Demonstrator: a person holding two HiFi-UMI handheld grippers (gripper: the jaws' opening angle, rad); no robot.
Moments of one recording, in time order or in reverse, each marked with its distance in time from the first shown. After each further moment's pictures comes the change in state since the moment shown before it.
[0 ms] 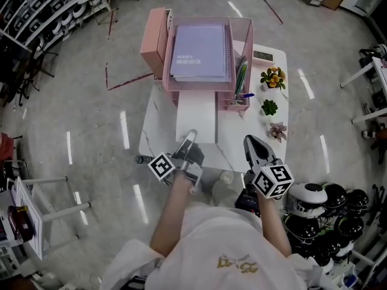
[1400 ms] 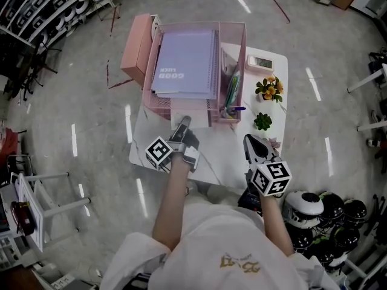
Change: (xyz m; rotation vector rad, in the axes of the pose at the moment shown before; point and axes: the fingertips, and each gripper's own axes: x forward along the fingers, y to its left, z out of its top) left arm 0.108 0.045 0.034 0.078 -0.120 0.200; right arm 0.045 -0.091 0.021 -0.061 0.121 0.020
